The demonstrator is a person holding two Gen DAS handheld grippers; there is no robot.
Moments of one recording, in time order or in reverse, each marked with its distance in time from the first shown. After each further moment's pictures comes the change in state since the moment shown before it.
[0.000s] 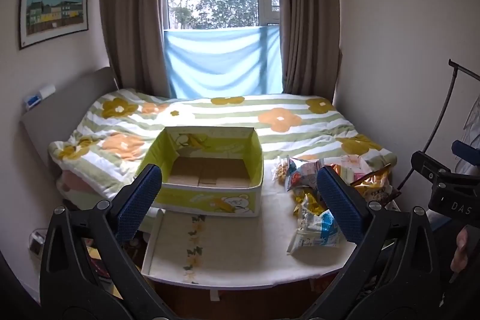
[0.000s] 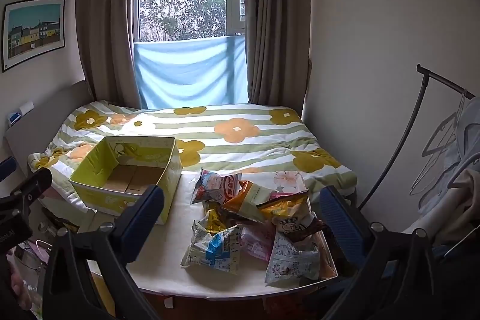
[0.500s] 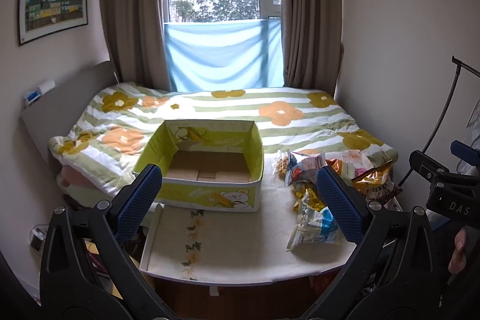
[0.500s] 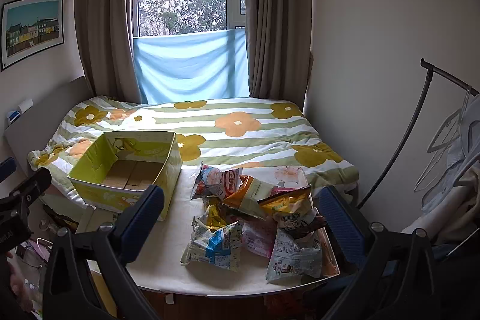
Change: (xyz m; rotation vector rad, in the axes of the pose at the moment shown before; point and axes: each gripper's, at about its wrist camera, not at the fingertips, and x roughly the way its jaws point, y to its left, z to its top) left arm 0.008 -0.002 0.000 0.000 0.039 0.006; right arm 0.012 0.007 -0.003 -0.003 0.034 -0.004
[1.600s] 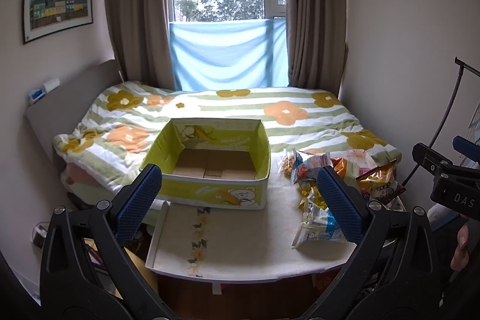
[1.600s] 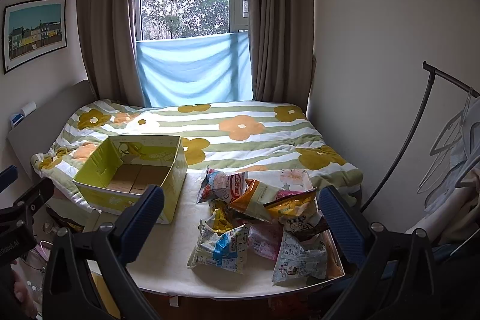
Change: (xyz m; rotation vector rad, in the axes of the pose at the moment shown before) left arm 0.000 -0.002 -0.005 -0.004 -0.002 0.026; right arm -0.002 0.006 0.004 0.004 -0.012 0.017
